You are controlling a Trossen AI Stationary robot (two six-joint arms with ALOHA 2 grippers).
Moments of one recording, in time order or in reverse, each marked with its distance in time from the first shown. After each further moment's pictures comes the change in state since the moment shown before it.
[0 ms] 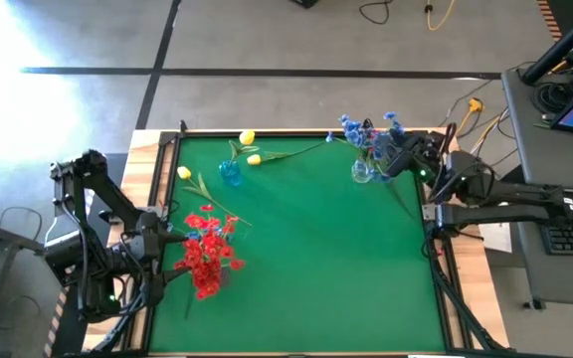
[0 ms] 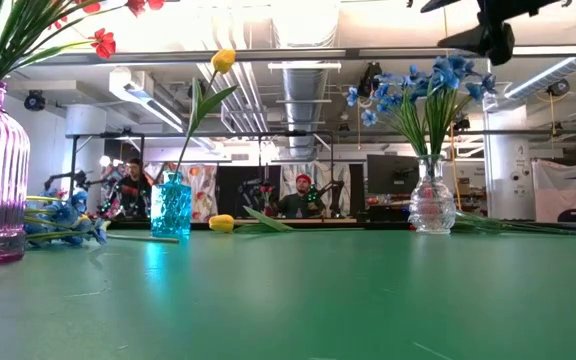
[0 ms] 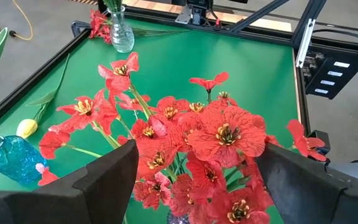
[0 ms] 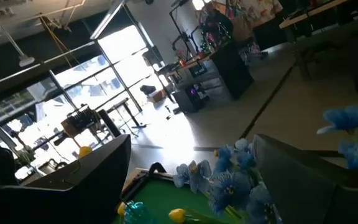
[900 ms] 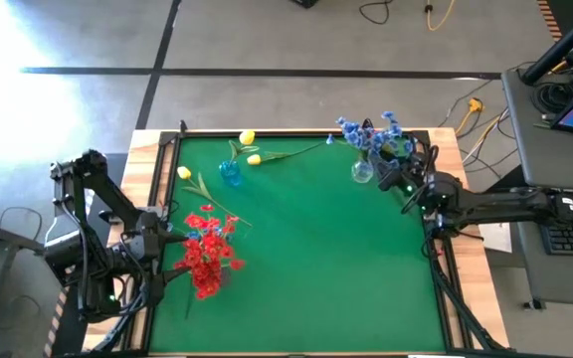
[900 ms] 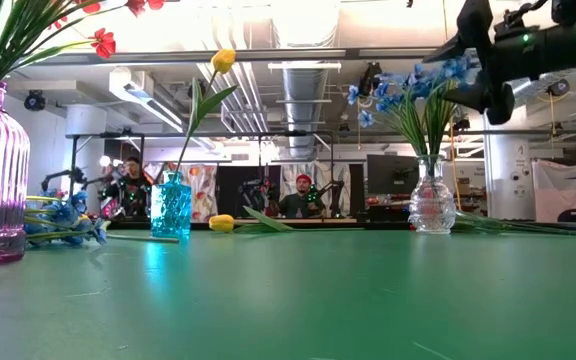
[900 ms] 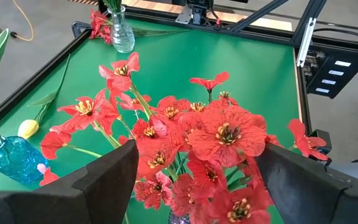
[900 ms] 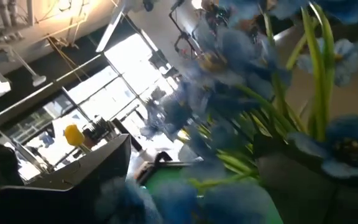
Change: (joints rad) left arm 0.000 0.000 0.000 -0.004 0.000 0.004; right arm 0.000 0.025 -0.391 0.431 -0.007 0.113
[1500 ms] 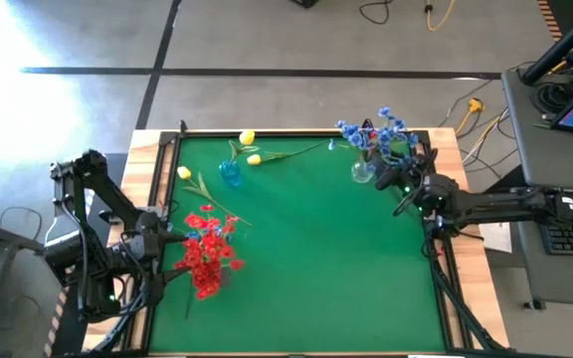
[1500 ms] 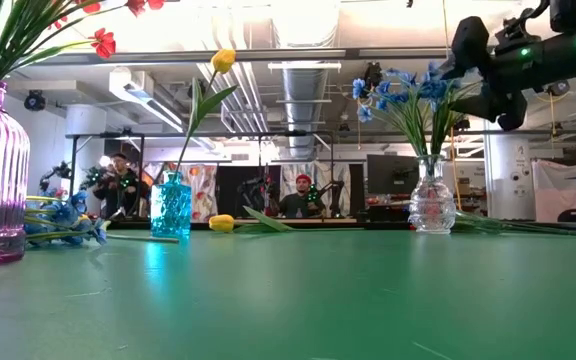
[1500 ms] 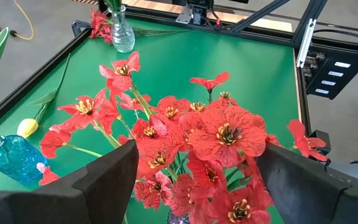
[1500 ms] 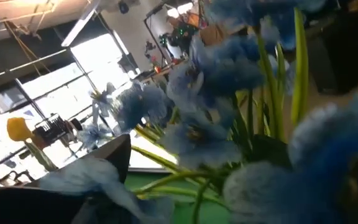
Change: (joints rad) left arm 0.000 0.000 0.000 0.000 0.000 -0.008; right arm 0.000 0.013 -0.033 0.000 0.128 -0.119
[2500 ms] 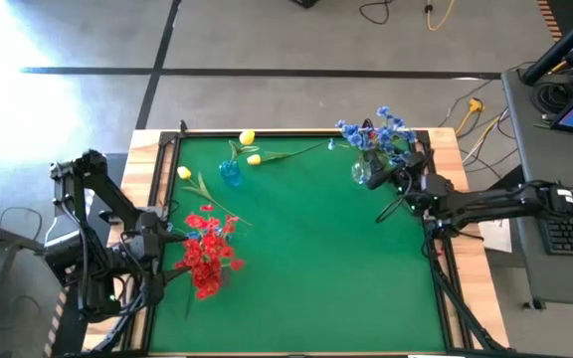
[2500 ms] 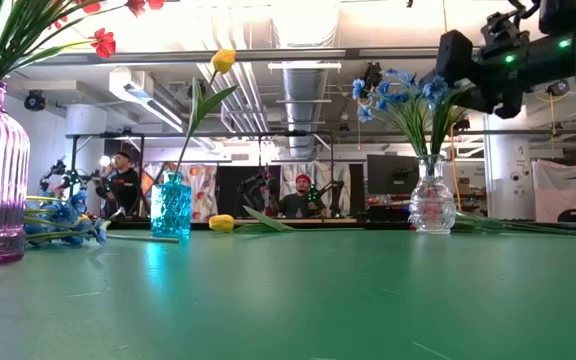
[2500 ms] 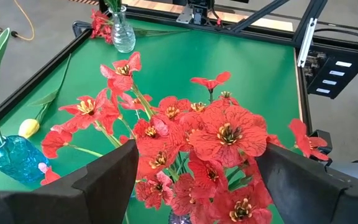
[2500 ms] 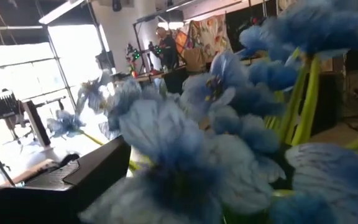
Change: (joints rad) left arm 0.000 0.000 0.000 -0.004 0.000 0.000; right arm -0.001 0.174 0.000 0.257 0.083 -0.355
